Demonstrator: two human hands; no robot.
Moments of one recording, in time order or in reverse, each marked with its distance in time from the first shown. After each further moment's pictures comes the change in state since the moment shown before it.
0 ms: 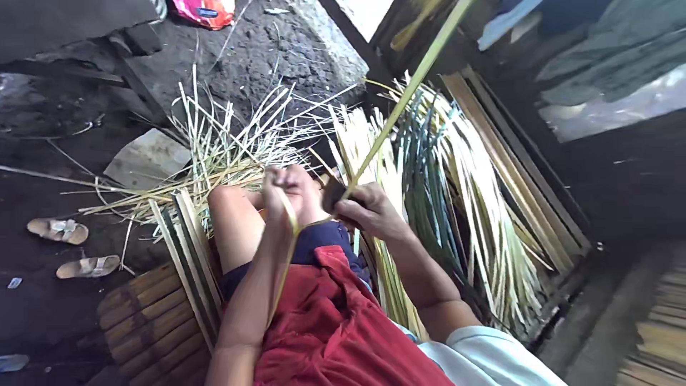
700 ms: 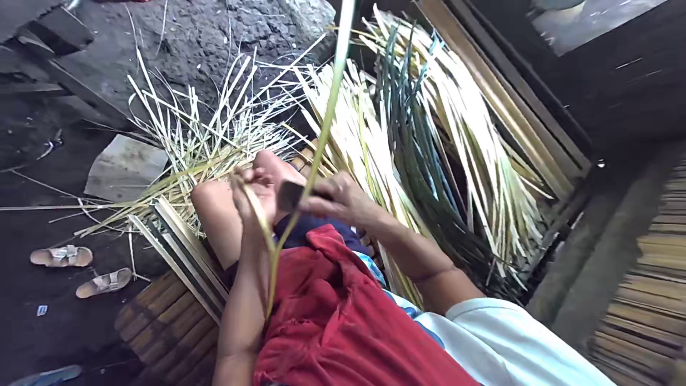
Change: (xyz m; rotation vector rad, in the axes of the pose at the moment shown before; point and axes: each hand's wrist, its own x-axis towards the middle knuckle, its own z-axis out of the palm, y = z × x) left_hand -0.028 0.008 -0.027 0.102 -0.186 -0.030; right_hand -0.001 0.007 0.018 -0.128 0.062 -0.033
